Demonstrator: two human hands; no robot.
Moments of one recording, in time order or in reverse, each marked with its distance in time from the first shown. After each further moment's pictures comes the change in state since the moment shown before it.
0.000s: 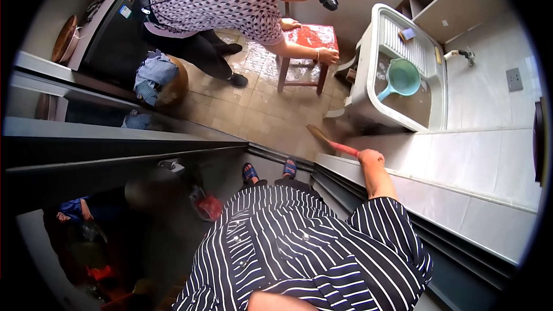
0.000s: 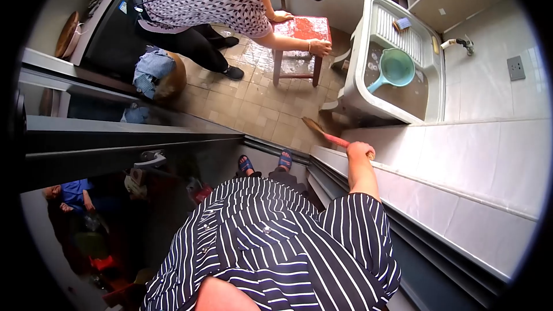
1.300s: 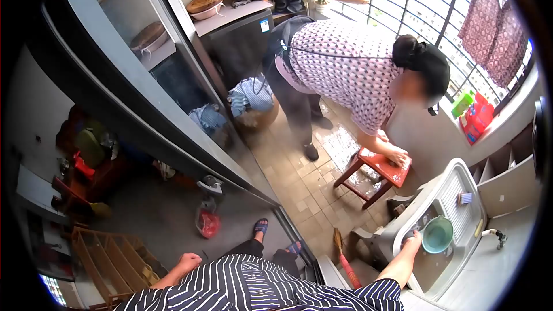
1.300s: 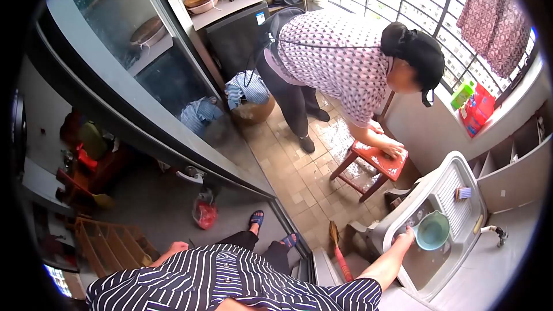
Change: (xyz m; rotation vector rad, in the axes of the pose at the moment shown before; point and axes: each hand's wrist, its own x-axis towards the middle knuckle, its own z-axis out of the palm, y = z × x) left_hand -0.050 -0.011 0.019 -0.116 0.233 -0.230; right_hand 0.174 0.005 -0.171 2.098 0.044 0.148
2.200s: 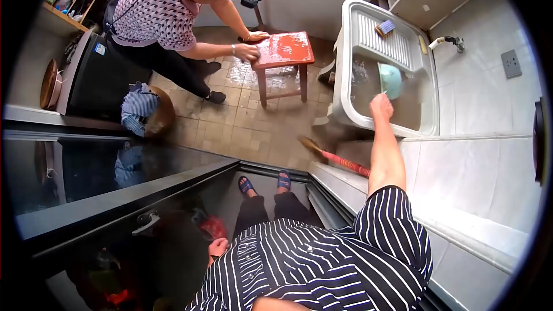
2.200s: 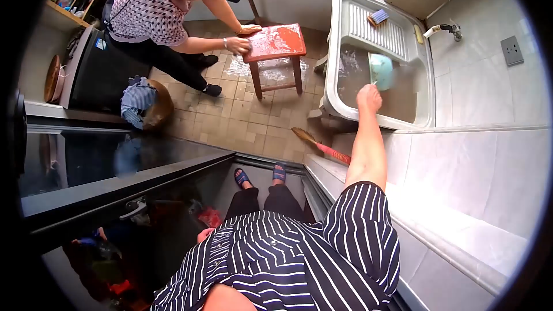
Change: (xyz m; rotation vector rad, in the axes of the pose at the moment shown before) left_hand 0.118 0.022 0.073 0.118 -0.347 0.200; right_hand -0.070 -0.003 -0.061 -1.106 0.395 -0.784
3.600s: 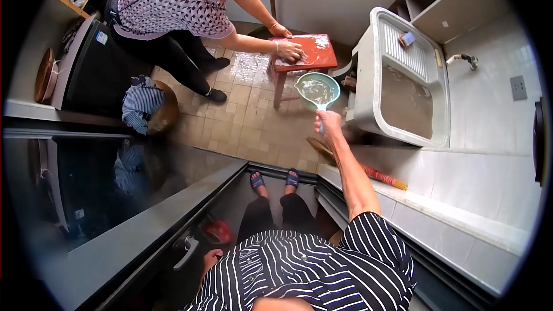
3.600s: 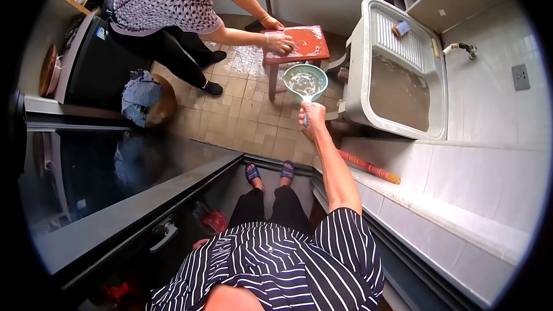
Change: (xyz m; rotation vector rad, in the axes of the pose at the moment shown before) left_hand 0.029 -0.010 -0.110 0.122 -0.008 -0.108; right_hand -0.165 -0.194 0.082 1.394 -0.740 0.270
